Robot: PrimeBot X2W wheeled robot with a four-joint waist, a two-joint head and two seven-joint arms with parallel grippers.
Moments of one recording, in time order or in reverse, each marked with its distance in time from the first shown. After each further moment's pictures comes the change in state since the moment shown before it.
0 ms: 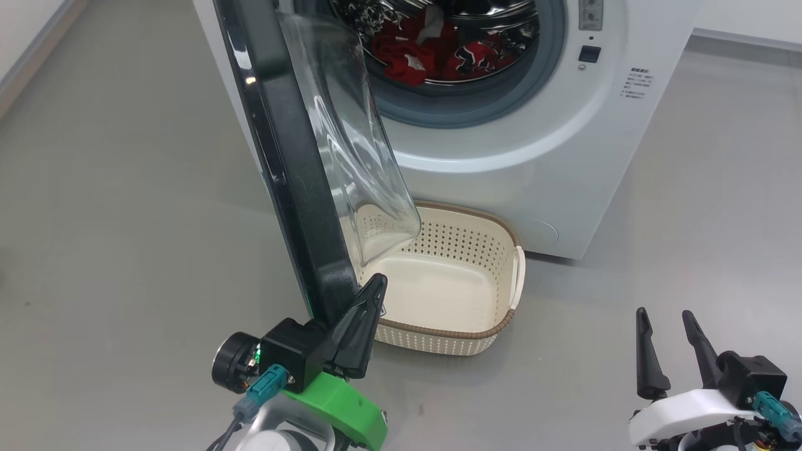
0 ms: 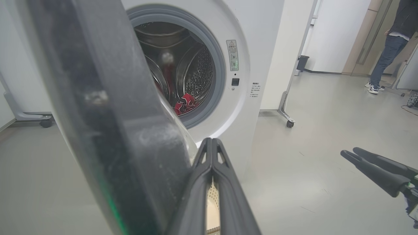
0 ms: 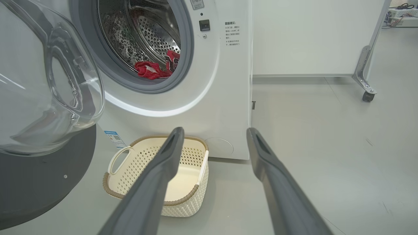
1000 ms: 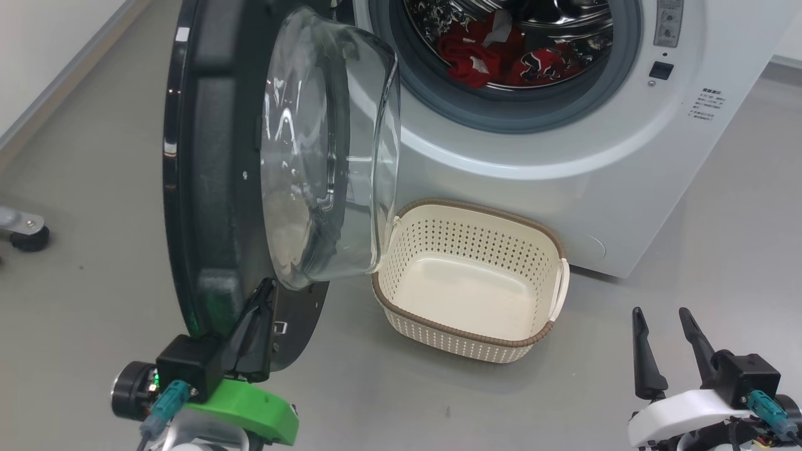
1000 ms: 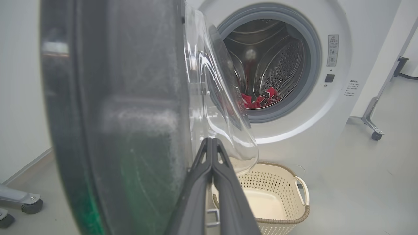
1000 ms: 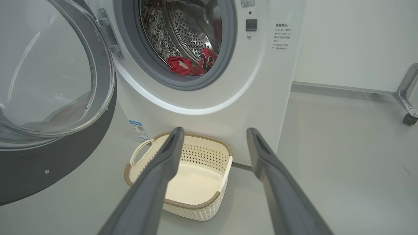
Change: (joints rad) left arm 0.092 0.062 0.197 0.001 0.023 0.013 -0.041; right arm 0.000 -0.007 0.005 -0.001 -0.045 0.001 0.000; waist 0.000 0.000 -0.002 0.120
